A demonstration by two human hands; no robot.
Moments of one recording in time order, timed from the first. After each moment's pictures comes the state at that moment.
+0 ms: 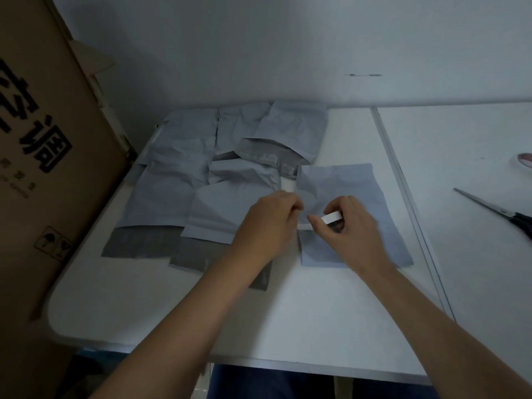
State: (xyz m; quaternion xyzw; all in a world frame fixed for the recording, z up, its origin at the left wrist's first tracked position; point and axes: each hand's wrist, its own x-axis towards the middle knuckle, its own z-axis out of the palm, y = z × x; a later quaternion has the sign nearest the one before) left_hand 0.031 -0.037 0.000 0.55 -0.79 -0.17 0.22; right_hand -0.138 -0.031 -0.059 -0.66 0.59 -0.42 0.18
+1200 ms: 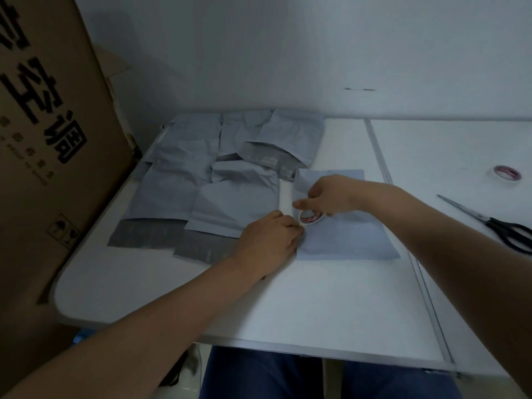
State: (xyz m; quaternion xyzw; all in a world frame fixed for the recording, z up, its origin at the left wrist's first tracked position) left_hand 0.042 -0.024 -0.051 0.43 -0.87 0.03 0.23; right_hand -0.124 -0.080 0.044 -0.78 0.58 0.08 0.23
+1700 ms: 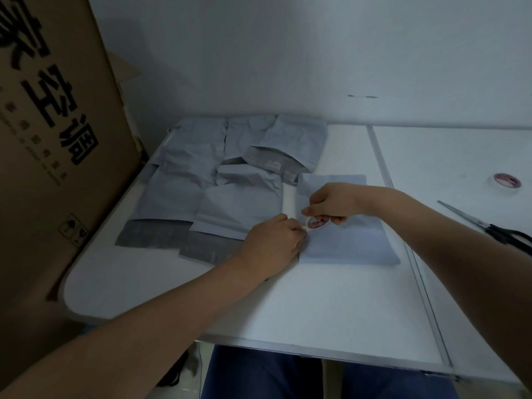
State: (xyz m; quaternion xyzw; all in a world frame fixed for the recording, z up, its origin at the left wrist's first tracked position) left_hand 0.040 -0.024 -0.047 0.42 -0.89 0.07 0.18; right_hand -0.132 -0.081 0.039 -0.75 0.58 0.05 0.32
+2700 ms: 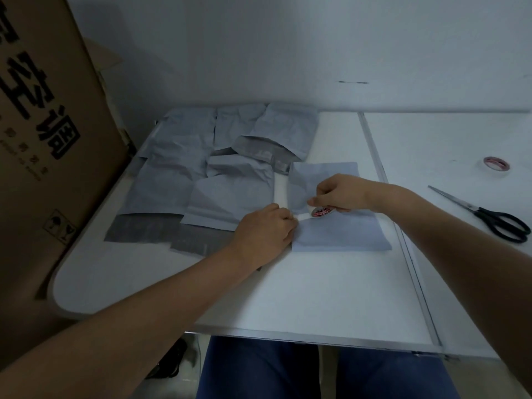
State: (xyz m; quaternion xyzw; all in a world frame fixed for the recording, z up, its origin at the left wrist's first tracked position) left_hand 0.040 -0.025 -0.047 0.42 -0.88 0.09 0.20; right_hand -0.160 -0.075 0.025 -0.71 0.60 -0.04 0.35
